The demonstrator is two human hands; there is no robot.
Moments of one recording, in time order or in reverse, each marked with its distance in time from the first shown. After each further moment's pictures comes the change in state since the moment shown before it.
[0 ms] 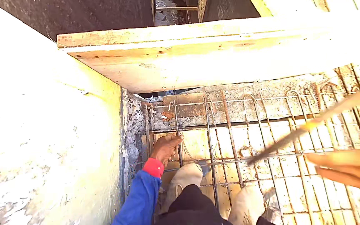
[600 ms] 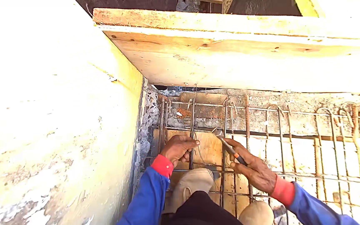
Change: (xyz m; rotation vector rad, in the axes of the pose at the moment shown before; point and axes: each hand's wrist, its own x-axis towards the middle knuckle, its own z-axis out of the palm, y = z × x) left_hand 0.003 -0.001 -0.017 -0.082 -0.199 -0.053; right_hand 0.178 0.201 0.060 -0.569 -0.228 -0.265
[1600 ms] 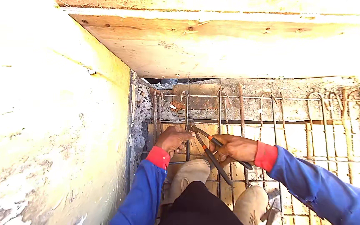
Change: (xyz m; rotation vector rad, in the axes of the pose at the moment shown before) left_hand -0.004 0.014 0.006 0.042 0.075 -0.074; right_hand 0.058 -0.075 -0.007 0.378 -0.491 0.693
